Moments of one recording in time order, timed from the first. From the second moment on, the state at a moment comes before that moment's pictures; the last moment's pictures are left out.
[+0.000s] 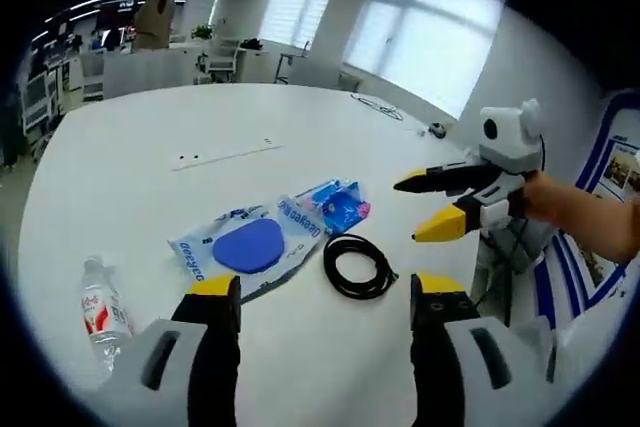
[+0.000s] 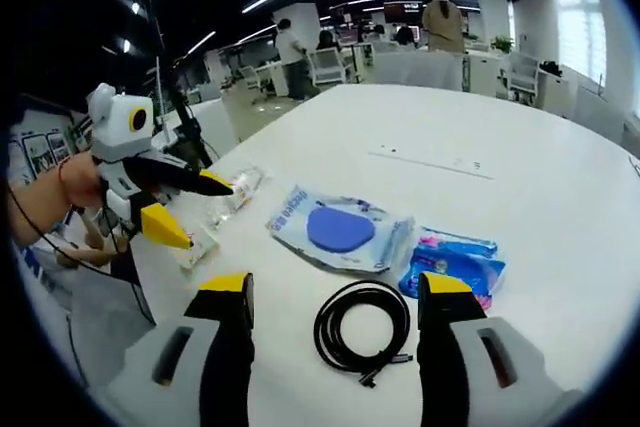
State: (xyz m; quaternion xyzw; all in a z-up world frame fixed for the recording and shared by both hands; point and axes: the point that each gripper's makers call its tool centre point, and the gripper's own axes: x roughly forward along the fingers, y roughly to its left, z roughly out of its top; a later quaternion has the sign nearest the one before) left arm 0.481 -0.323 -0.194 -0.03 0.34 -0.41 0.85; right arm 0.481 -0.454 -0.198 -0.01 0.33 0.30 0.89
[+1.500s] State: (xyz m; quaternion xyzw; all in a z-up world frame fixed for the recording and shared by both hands) left arm 0.469 -0.200 -0.142 -0.04 0.27 -0.34 0.90; right arm 0.506 -0.356 -0.153 -0.06 0.29 0.39 0.87
